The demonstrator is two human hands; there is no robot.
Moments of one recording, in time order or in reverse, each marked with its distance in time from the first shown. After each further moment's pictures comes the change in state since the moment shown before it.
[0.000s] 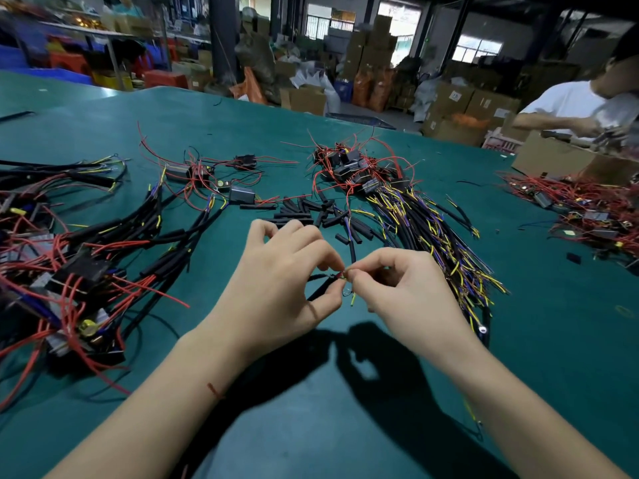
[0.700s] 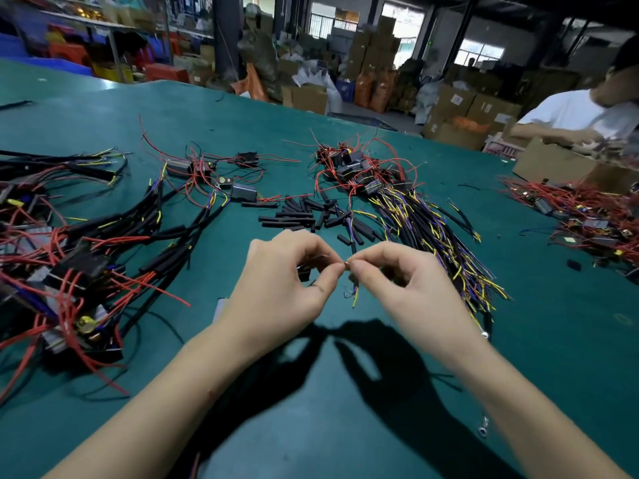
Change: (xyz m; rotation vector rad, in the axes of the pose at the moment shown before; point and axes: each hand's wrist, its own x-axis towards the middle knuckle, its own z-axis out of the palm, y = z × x) left_hand 0.001 0.007 0.004 -0.451 0.040 -0.361; right_hand 0.006 0.005 -0.006 -0.037 -0.076 -0.110
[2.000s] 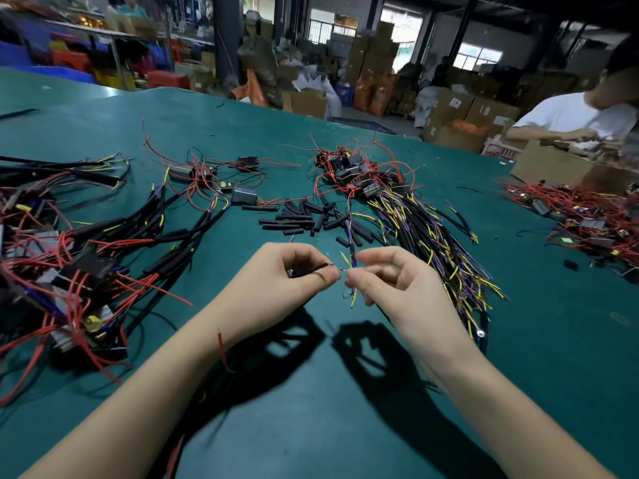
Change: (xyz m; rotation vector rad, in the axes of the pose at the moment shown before) left_hand 0.005 -0.008 -0.009 -0.311 -0.228 -0.231; right_hand -0.009 0.004 0.009 0.467 0.049 0.166
